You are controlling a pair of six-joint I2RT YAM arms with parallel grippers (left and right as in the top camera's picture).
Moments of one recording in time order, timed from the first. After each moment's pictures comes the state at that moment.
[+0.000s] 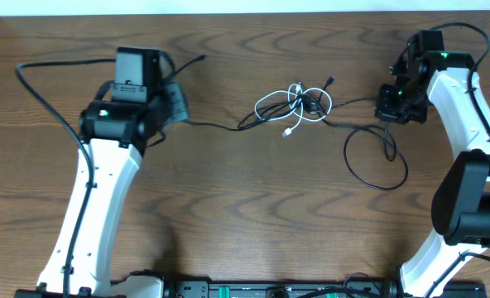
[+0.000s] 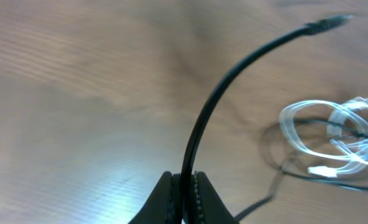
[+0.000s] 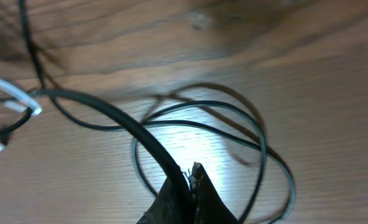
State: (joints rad) left arm -0.11 1.42 1.37 -0.93 -0.06 -0.35; right arm -0.06 1.94 1.57 -1.08 -0.12 0.19
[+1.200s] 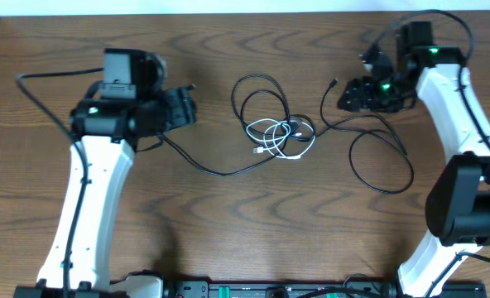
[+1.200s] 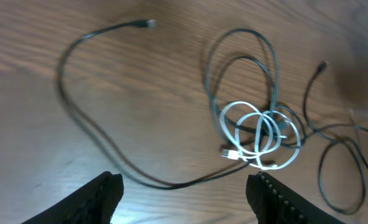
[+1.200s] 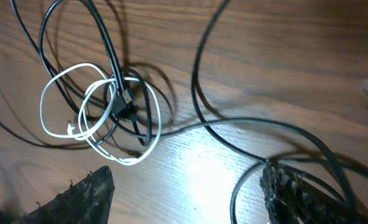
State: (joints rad) left arm -0.09 1.45 1.38 -0.96 0.22 -0.35; right arm 0.03 1.94 1.62 -1.03 -0.42 -0.03
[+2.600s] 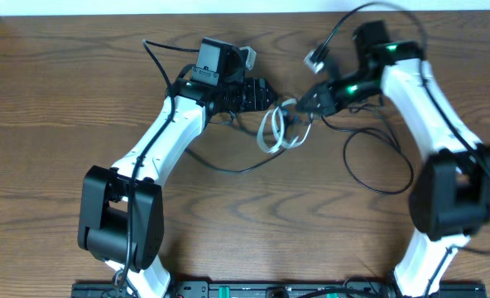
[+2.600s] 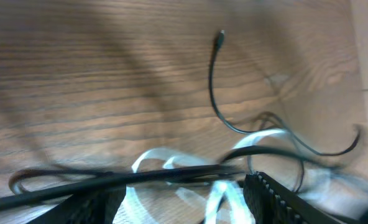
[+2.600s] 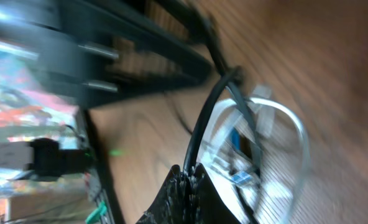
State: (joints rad) left arm -0.33 1.84 1.38 -0.45 0.51 -0.38; right arm 0.16 1.98 1.70 -1.09 -0.93 -0.35
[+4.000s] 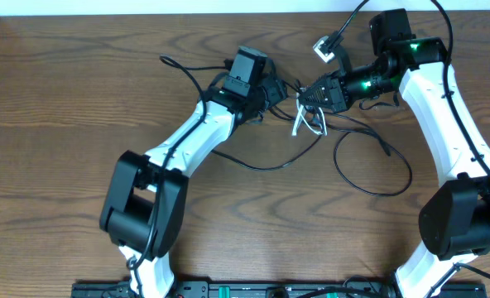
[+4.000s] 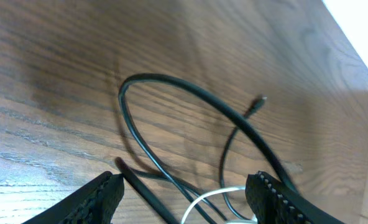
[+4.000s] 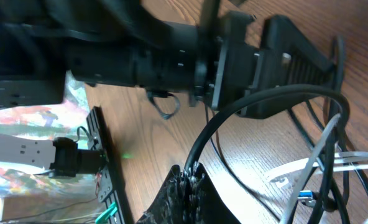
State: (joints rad) left arm -0.46 1.95 1.38 -0.28 0.18 -0.94; right arm 0.15 1.87 1.71 -1.13 -0.98 -0.37
